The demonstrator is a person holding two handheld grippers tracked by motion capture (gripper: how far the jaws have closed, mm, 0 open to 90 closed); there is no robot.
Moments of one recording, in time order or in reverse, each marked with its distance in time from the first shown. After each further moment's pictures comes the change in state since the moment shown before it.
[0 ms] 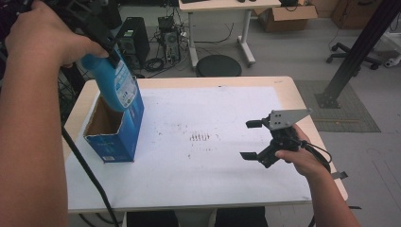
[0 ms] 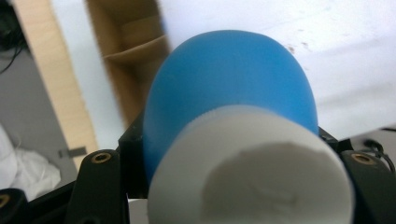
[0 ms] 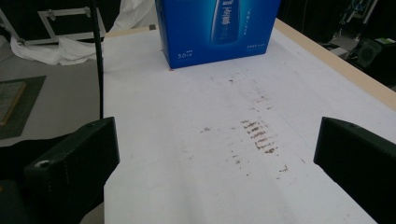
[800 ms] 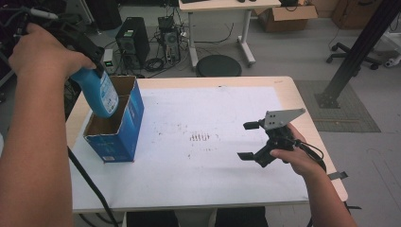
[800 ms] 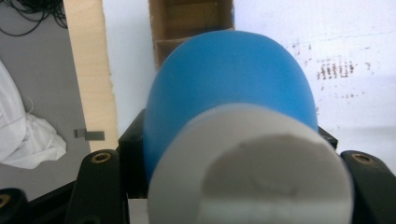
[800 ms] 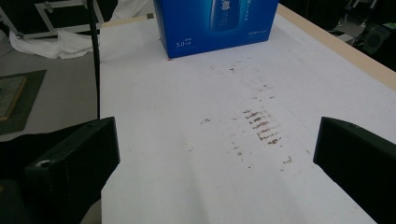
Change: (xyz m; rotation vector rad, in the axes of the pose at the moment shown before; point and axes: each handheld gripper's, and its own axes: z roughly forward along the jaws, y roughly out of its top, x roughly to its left) left arm 0.048 0.003 0.048 0.031 0.076 -0.148; right arm -0.004 -0.005 0.011 0.044 0.006 0.024
